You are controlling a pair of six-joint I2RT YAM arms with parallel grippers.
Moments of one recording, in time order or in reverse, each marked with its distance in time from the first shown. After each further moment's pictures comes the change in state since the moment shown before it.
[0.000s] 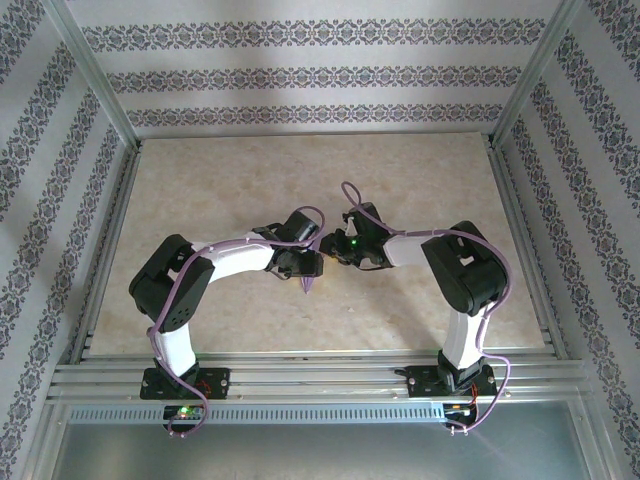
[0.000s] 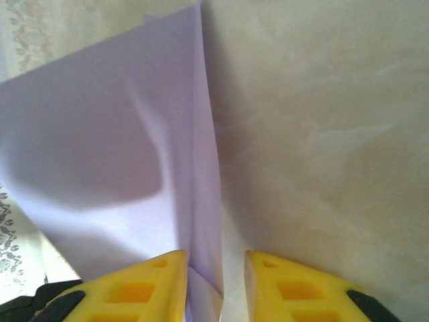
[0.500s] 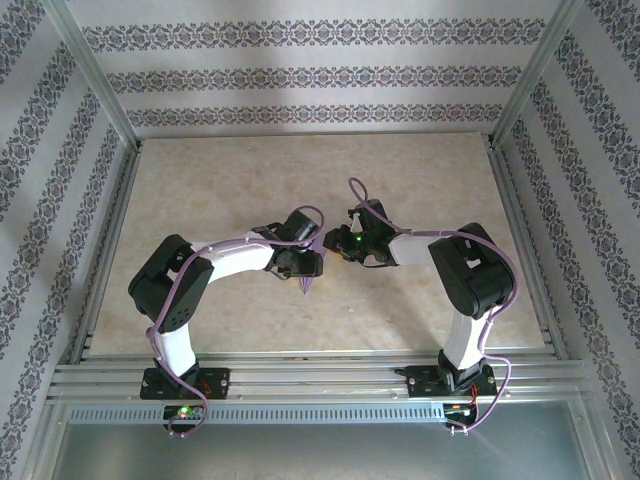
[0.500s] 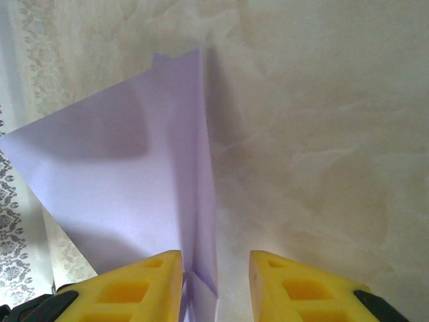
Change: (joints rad) left arm 0.003 -0.006 0.003 -0.013 0.014 -0.014; right arm -0.024 -0.029 -0.007 -0.008 -0.004 -0.003
